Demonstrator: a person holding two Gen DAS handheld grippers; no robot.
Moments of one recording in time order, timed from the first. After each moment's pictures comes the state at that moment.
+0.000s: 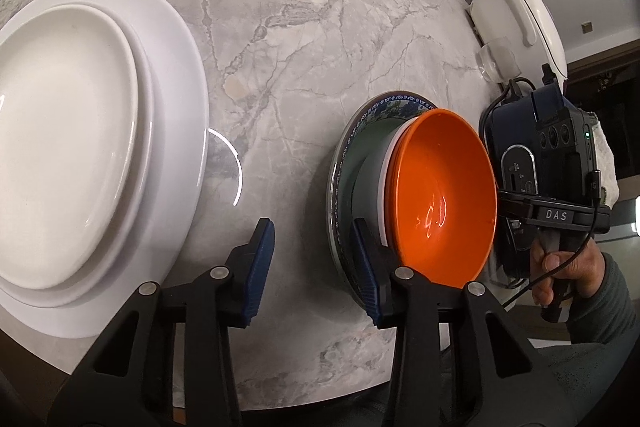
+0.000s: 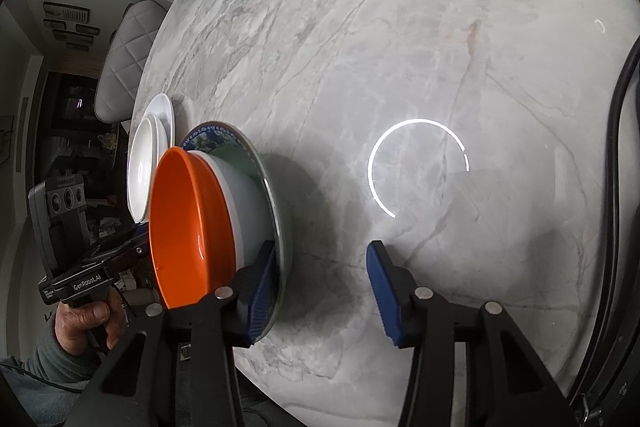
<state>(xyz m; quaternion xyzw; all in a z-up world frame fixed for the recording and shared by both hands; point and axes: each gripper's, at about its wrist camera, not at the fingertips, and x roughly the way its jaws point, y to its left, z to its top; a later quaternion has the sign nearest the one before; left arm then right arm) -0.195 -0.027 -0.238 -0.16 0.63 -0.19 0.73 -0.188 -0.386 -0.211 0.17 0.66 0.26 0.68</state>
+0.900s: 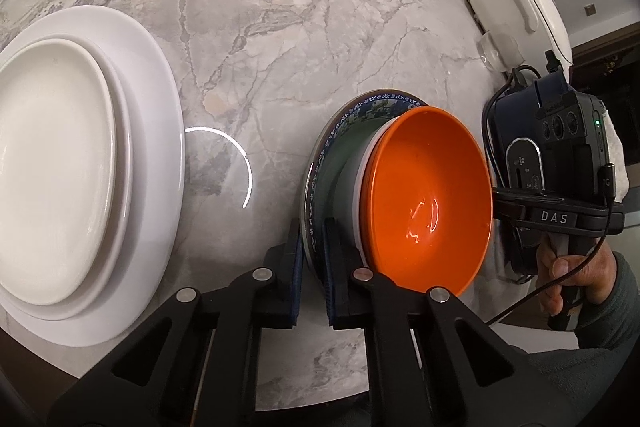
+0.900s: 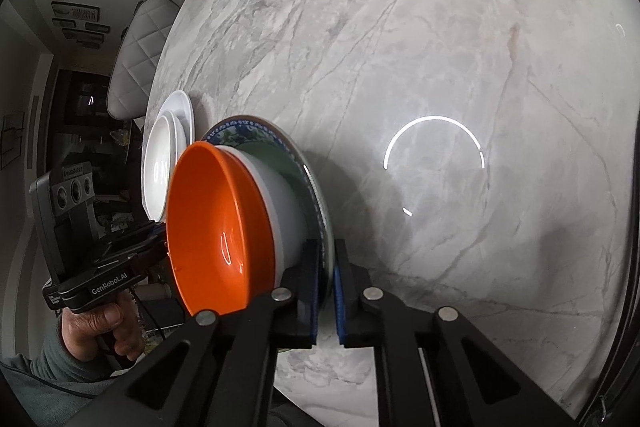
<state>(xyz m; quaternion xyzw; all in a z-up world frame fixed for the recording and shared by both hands) -0.186 -0.048 -0.230 -0.13 0.63 -0.19 0.74 -0.184 -0.366 -0.210 0.18 0.67 0.28 0.67</state>
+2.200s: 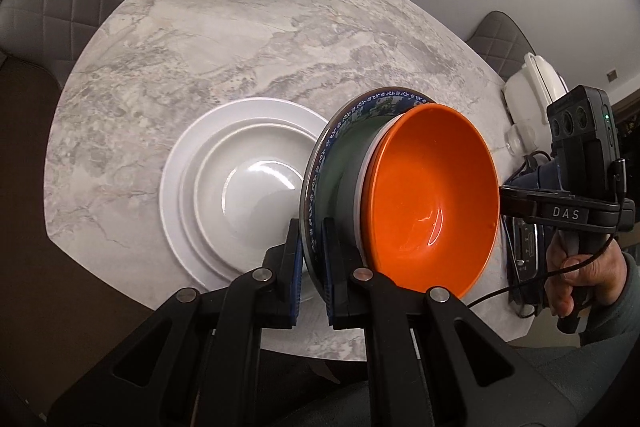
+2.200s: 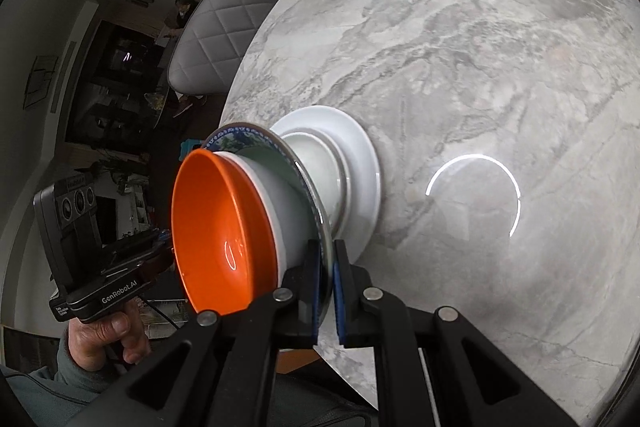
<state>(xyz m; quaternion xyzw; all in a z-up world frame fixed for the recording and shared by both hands) -0.223 0.136 -0.104 -0.17 0.57 -0.07 0.80 -0.157 -0.201 -0.109 0.12 0.63 0.38 0.67</state>
